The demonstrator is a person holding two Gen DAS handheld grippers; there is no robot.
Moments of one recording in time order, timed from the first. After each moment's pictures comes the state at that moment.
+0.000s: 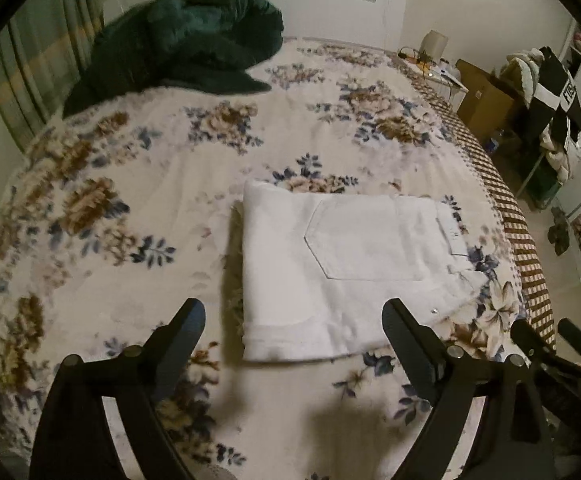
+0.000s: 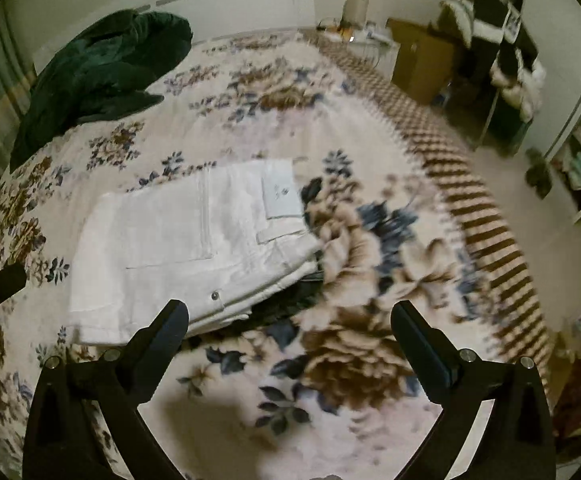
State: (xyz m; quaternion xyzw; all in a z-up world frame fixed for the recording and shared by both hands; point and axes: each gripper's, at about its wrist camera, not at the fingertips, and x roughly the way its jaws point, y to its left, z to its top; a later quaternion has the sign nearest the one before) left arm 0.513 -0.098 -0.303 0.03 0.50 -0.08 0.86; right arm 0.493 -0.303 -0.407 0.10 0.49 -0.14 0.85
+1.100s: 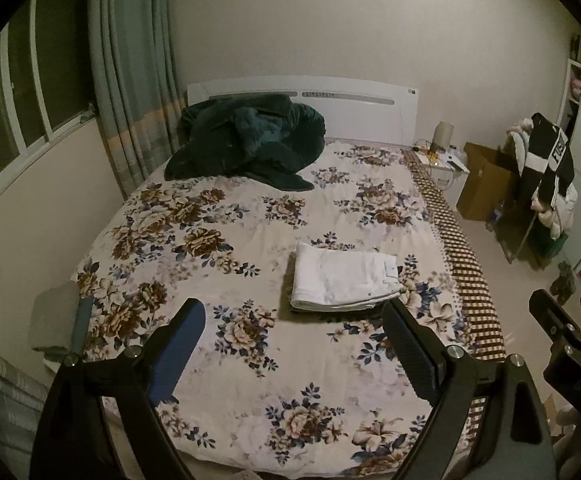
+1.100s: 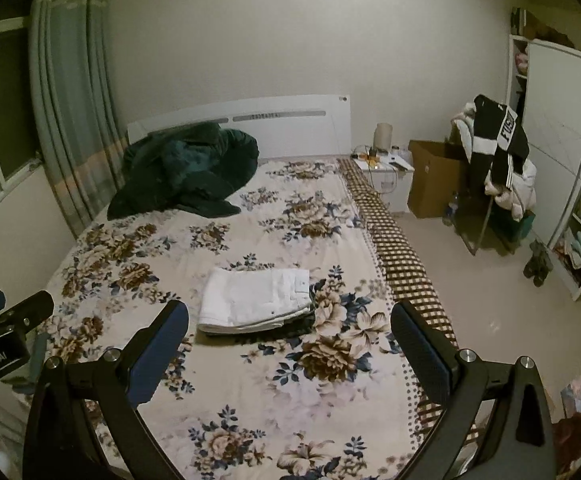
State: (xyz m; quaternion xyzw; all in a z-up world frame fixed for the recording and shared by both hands) left arm 0.215 -0.084 -0.021 0.02 0.37 0.00 0.93; right arm 0.146 -0.265 -0.012 0.06 0.32 -0.06 0.94
